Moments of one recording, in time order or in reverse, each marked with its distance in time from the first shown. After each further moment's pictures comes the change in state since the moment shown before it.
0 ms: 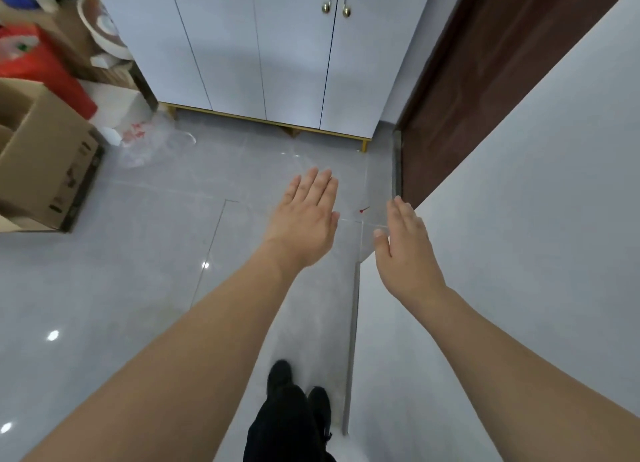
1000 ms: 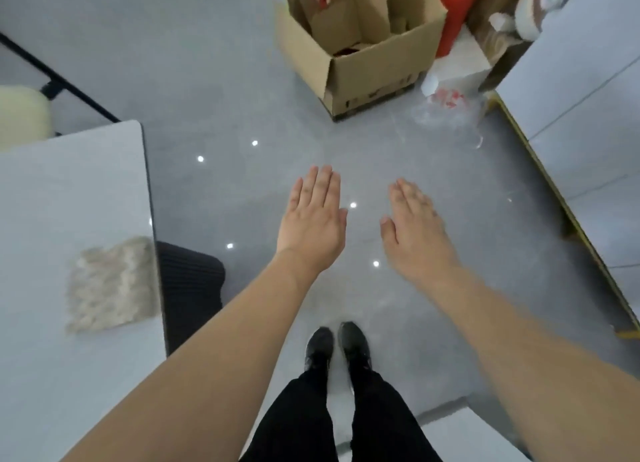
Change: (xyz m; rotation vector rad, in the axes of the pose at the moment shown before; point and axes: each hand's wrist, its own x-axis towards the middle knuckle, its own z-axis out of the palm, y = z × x) left_hand -0.208 -0.281 0.029 -0.170 0.111 -1.241; right_hand 0.111 -0.365 0.213 -0.276 -0.549 -1.088
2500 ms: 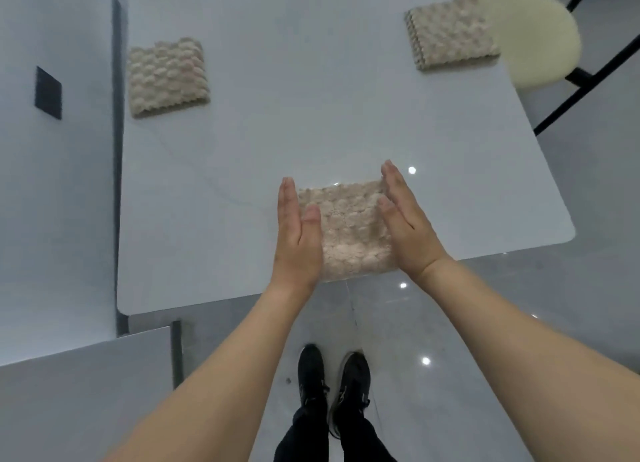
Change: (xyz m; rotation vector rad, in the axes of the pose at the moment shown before) left_hand -0.133 -0.218 0.040 -1.117 1.375 -1.706; right_hand 0.154 -0.398 0.182 0.277 -1.180 -1.165
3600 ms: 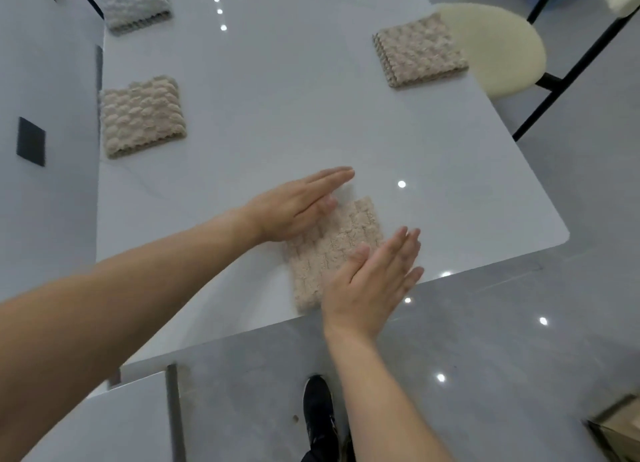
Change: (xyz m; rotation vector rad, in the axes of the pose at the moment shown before) left_hand 0.122 0.027 -0.023 0.711 -0.726 0.682; right_hand -0.017 -0.001 0.099 -0.339 0.867 0.337
